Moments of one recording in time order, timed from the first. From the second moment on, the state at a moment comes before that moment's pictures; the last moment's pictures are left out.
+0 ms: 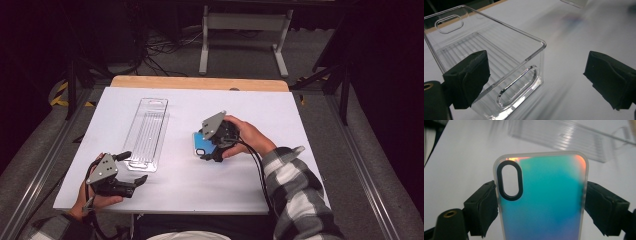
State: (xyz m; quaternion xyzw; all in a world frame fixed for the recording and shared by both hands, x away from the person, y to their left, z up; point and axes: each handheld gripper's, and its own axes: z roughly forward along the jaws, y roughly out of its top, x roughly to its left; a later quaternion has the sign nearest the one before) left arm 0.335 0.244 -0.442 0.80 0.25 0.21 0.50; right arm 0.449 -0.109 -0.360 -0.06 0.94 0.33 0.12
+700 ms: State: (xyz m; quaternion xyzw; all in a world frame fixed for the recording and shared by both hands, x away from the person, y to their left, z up) left arm 0.336 0.239 -0.441 0.80 0.25 0.22 0.50; right arm 0.423 -0.145 -0.358 0.17 0.82 0.49 0.23
